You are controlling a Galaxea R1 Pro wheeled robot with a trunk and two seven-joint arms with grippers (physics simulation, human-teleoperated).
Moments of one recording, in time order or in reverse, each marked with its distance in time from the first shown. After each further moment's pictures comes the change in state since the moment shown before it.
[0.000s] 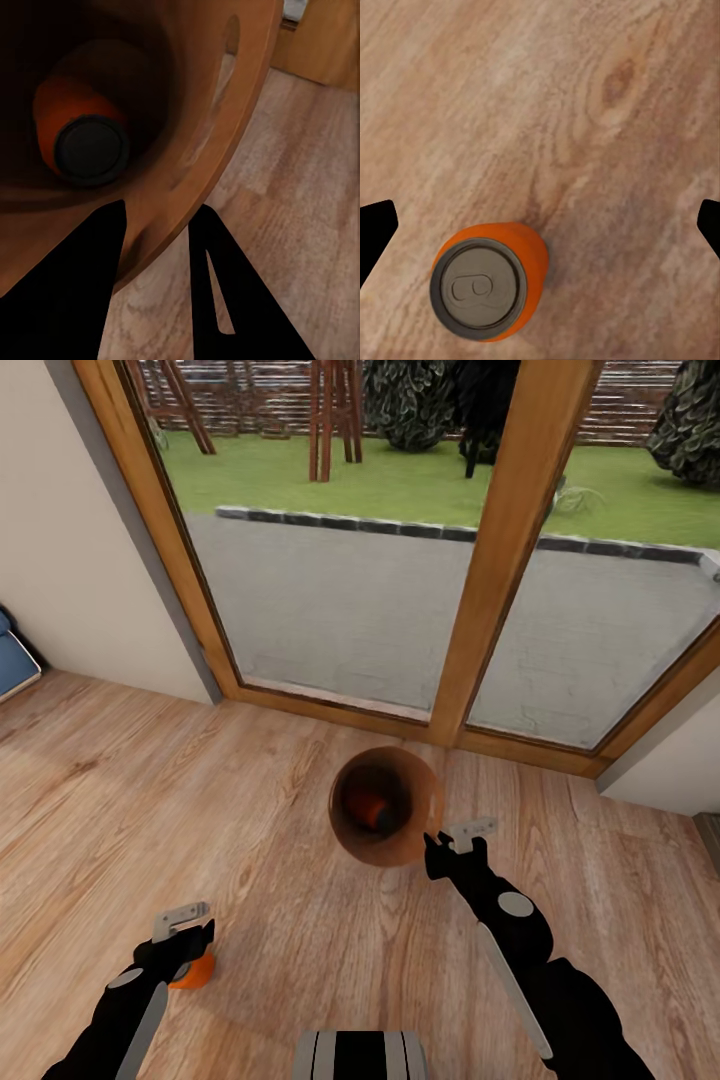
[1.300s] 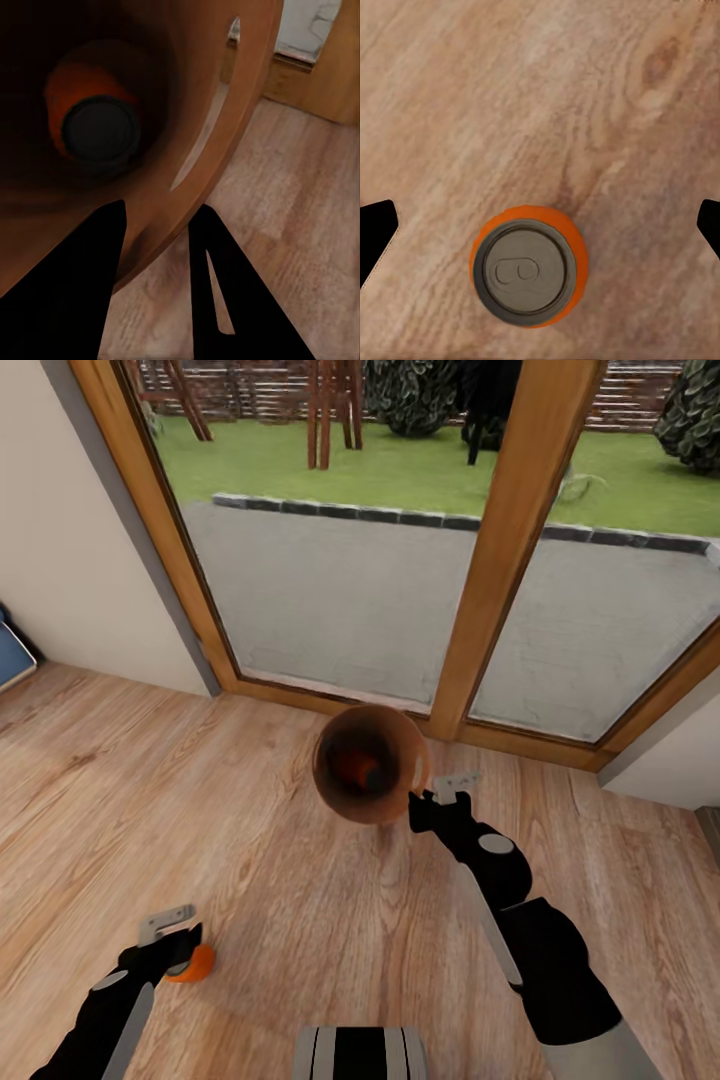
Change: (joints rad) left arm 0.001 0.015 0.053 0.004 0.000 0.021 -0.012; right arm -0.174 0.074 0.008 -0.017 0.007 0.167 -0.006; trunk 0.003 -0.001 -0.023
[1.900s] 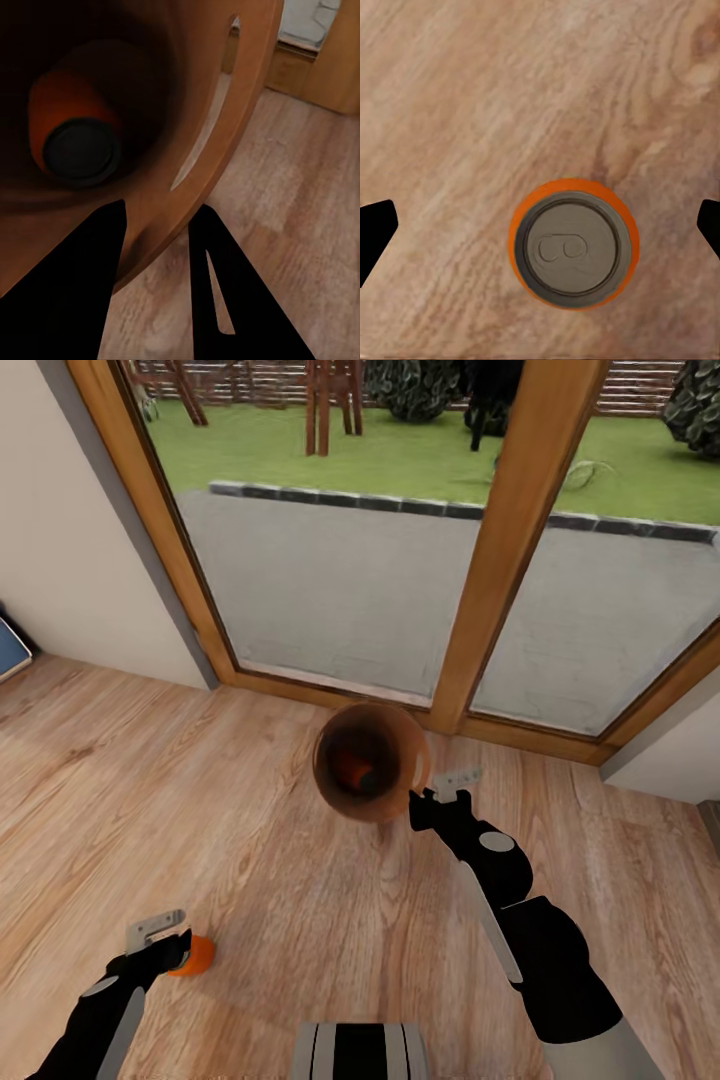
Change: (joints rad) left arm 0.000 0.004 0.044 0.027 0.000 -0.005 0.007; right arm -0.004 -0.001 0.000 -0.007 0.000 0.007 0.000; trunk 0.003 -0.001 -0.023
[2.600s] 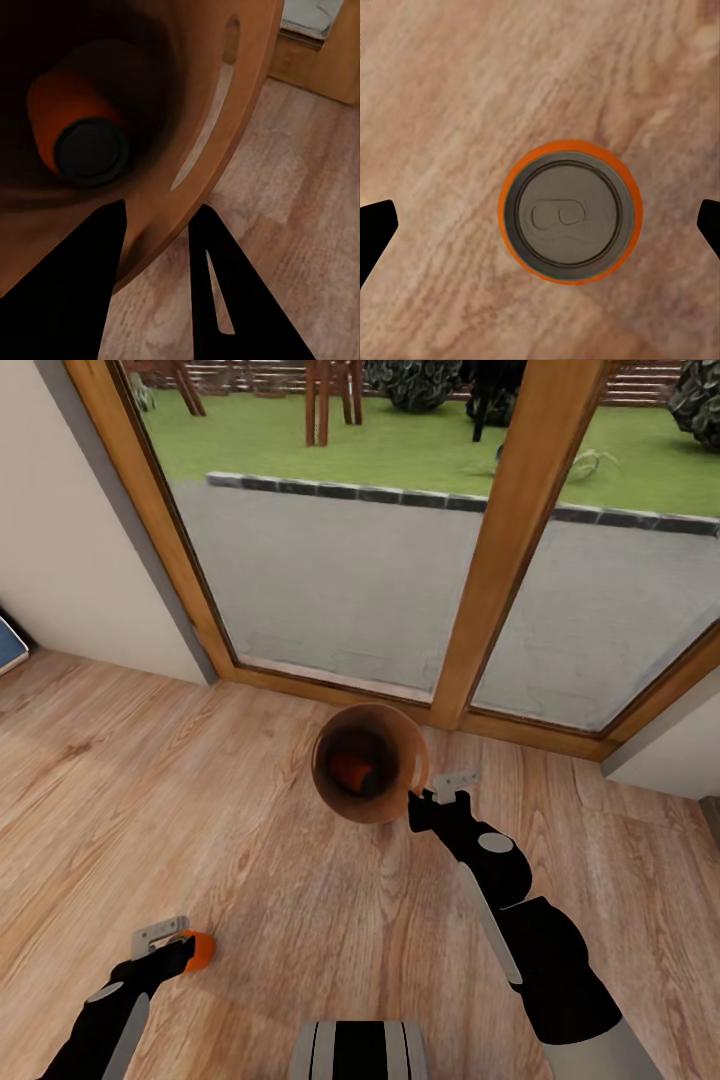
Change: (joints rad) left arm 0.000 -0.005 -0.010 0.037 -0.004 -0.019 -0.005; right arm 0.001 -0.001 0.005 0.002 0.001 -0.002 -0.001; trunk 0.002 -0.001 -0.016
